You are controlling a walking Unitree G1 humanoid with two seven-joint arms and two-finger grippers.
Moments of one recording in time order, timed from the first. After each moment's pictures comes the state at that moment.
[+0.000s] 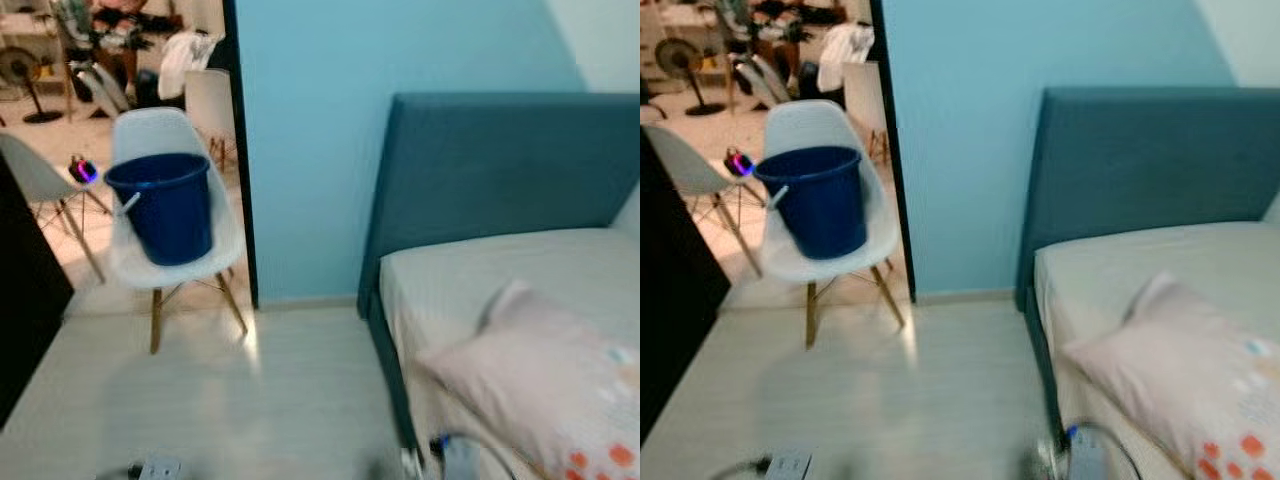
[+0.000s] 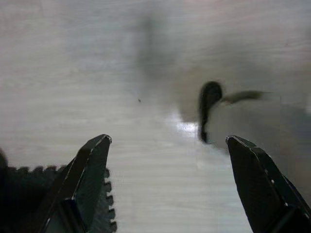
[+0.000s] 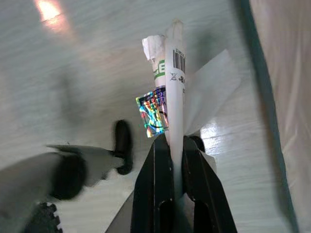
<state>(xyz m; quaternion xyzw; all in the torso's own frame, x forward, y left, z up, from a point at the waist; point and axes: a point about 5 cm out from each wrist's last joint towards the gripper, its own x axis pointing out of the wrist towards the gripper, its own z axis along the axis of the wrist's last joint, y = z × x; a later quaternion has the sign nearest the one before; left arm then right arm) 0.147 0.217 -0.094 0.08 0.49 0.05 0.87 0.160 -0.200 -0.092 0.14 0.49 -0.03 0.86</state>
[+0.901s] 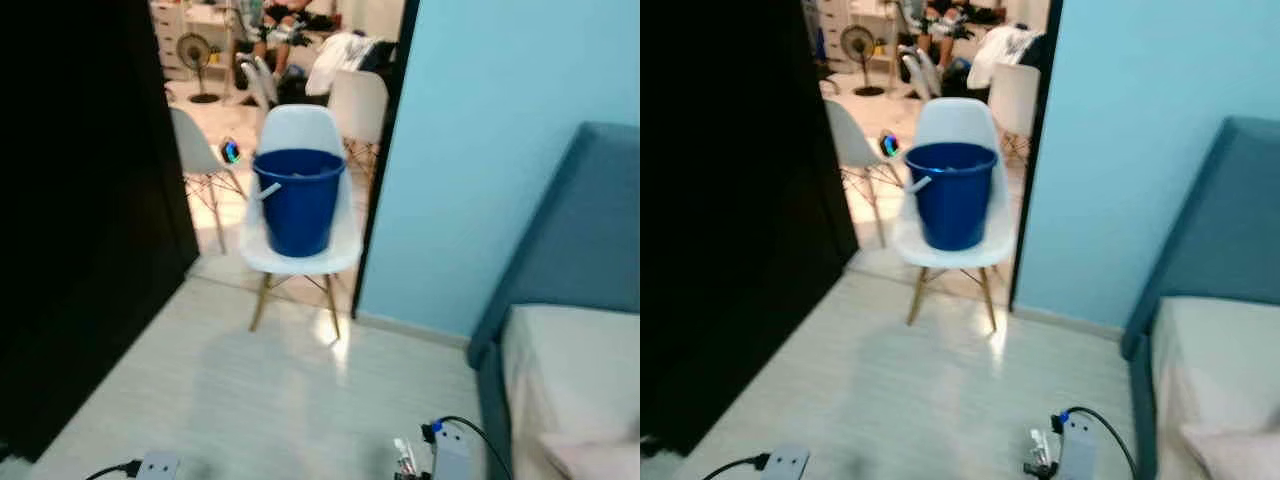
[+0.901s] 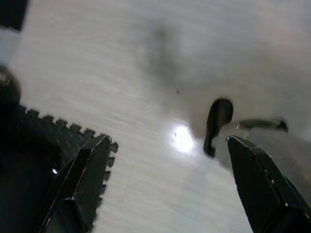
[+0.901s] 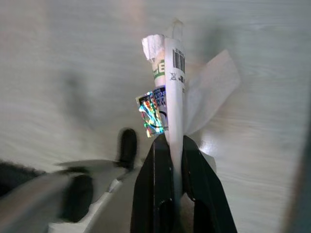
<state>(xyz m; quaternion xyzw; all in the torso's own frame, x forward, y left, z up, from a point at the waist) 0.165 0.217 -0.086 0.08 0.46 0.05 0.89 0.193 -0.211 -0.076 0.13 0.45 -0.05 0.88</state>
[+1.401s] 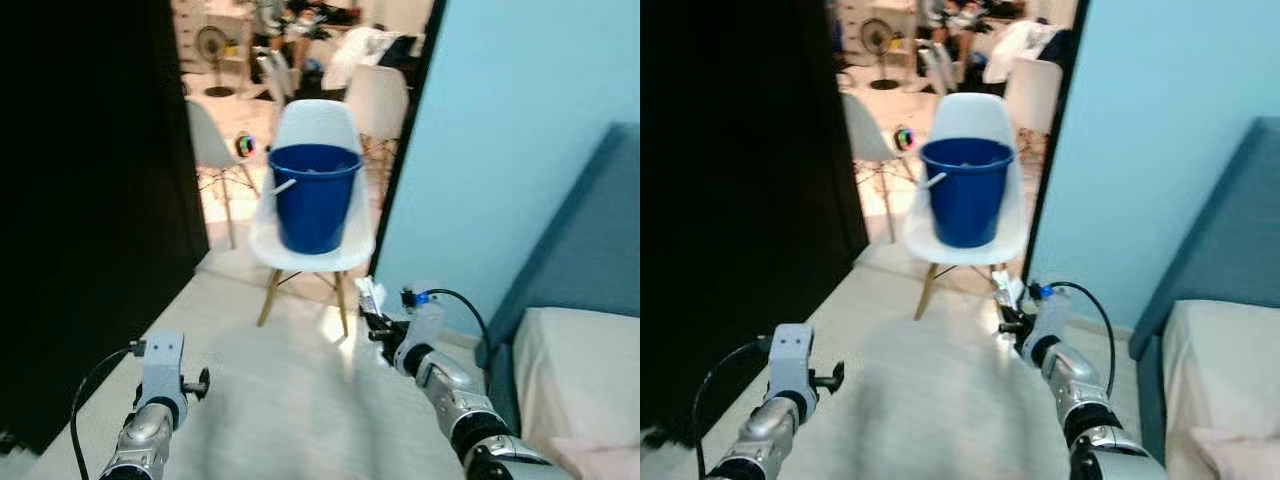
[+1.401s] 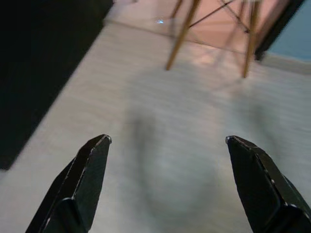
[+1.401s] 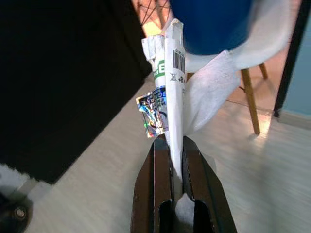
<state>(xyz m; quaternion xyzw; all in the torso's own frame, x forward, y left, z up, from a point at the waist) 0.281 0.211 -0.003 0.01 0.21 0.05 0.98 0.324 -0.162 0.042 0.13 0.15 0.19 0.96</state>
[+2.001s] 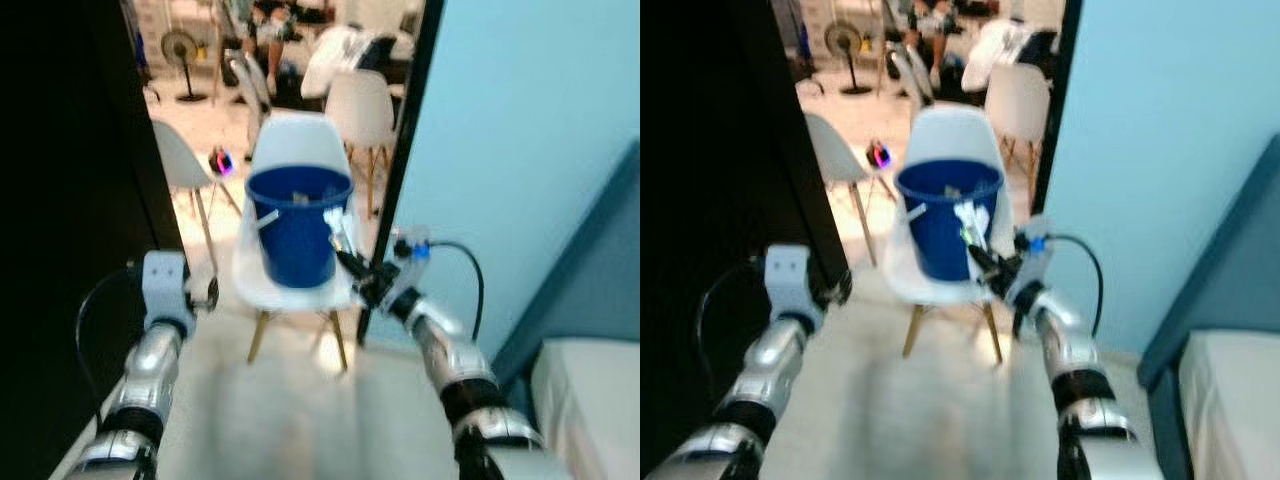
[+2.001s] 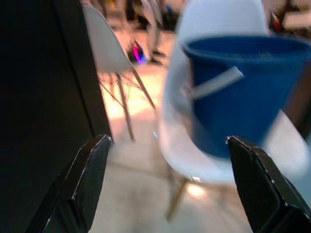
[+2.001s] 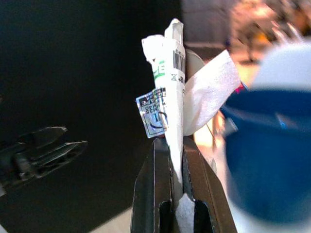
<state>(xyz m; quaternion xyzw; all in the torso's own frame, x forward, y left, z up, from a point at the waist) 0.344 0.214 0.108 0.04 -0.03 0.05 1.00 0.359 -0.106 0.155 0.08 -0.06 0.38 0.92</state>
